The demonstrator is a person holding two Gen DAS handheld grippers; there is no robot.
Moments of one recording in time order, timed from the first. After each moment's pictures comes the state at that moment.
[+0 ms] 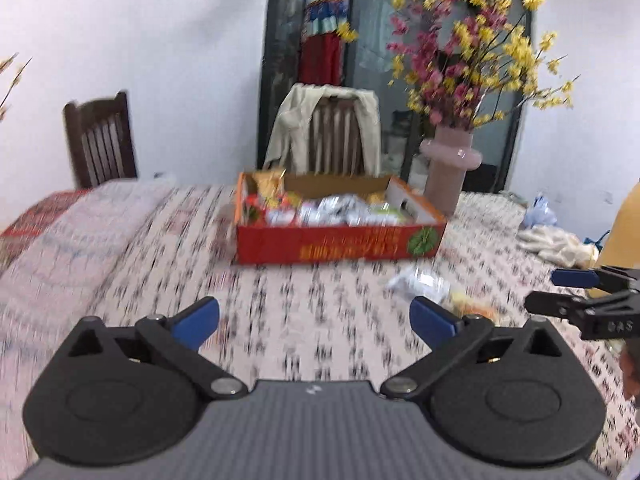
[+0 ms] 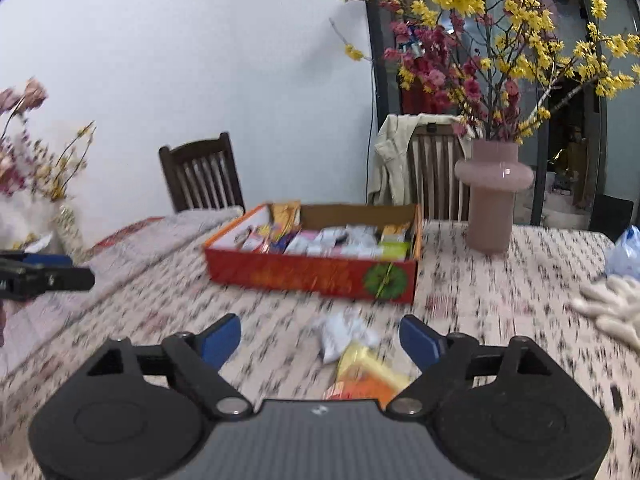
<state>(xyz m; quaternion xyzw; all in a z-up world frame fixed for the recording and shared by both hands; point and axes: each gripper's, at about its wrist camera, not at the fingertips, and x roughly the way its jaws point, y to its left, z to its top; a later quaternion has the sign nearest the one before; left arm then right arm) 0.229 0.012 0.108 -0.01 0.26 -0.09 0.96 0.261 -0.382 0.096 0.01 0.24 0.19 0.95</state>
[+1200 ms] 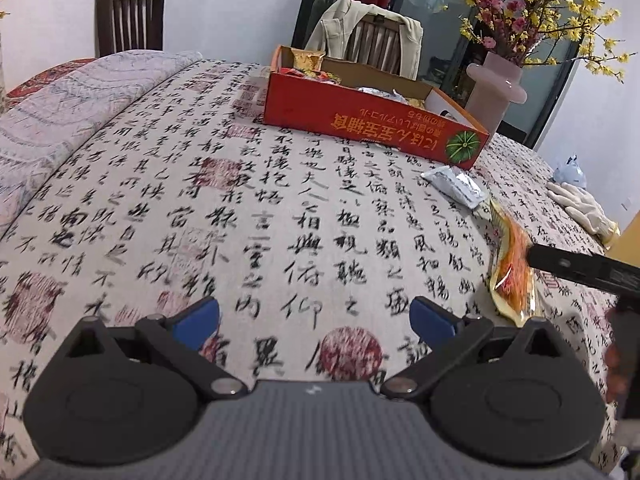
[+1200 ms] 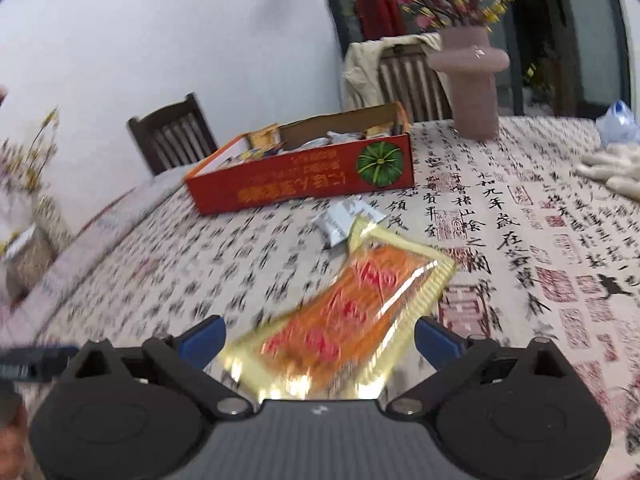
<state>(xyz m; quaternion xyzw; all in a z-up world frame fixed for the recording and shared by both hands) 0.237 0.030 0.021 -0.08 0.38 -0.07 0.92 0.266 -0.373 0.024 0.10 0.32 0.15 0.93</state>
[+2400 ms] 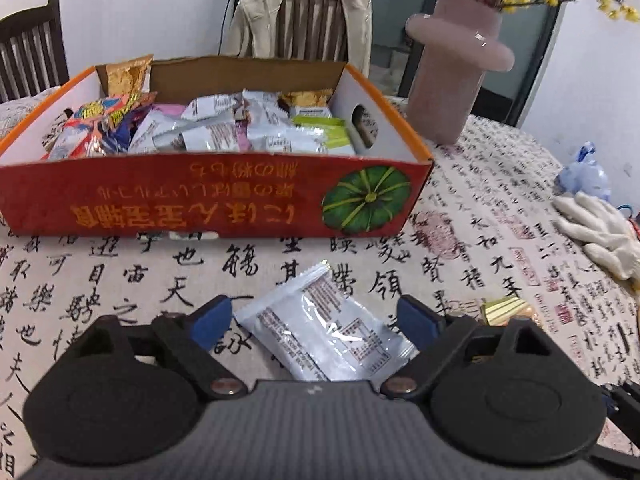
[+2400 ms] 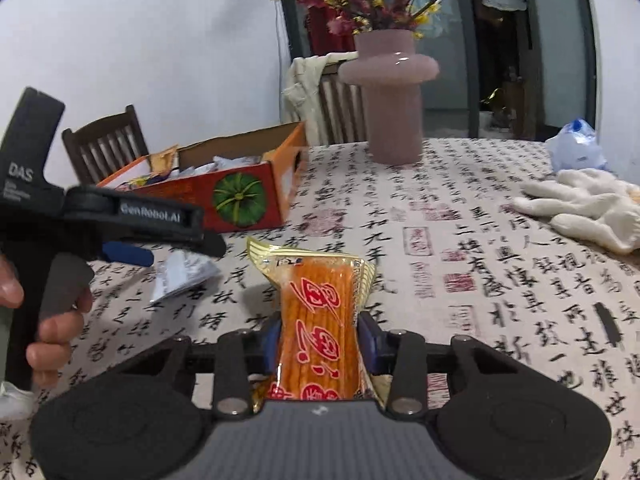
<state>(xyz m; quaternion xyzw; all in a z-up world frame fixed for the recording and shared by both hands) 0.447 -0.175 -0.001 -0.02 0.40 -0.09 0.91 0.344 -0.460 -0.002 0.05 0.30 0.09 0.95</state>
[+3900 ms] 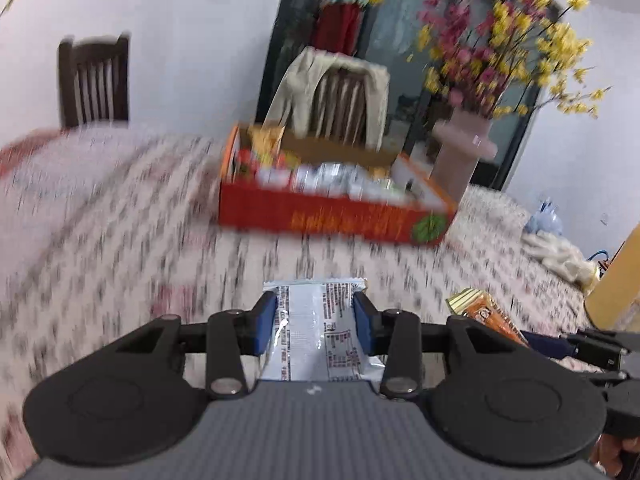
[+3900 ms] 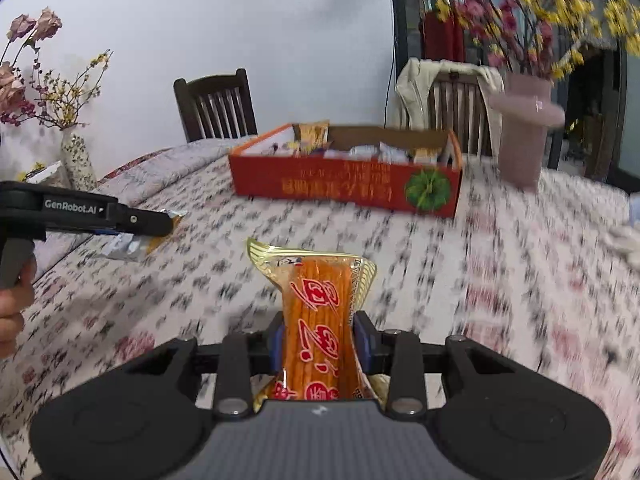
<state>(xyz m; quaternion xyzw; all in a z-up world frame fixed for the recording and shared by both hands) 0.291 0.013 0.088 -0.06 0.29 -0.11 0.95 0.257 -0.340 0.049 -0.02 0.30 0.20 0.93</state>
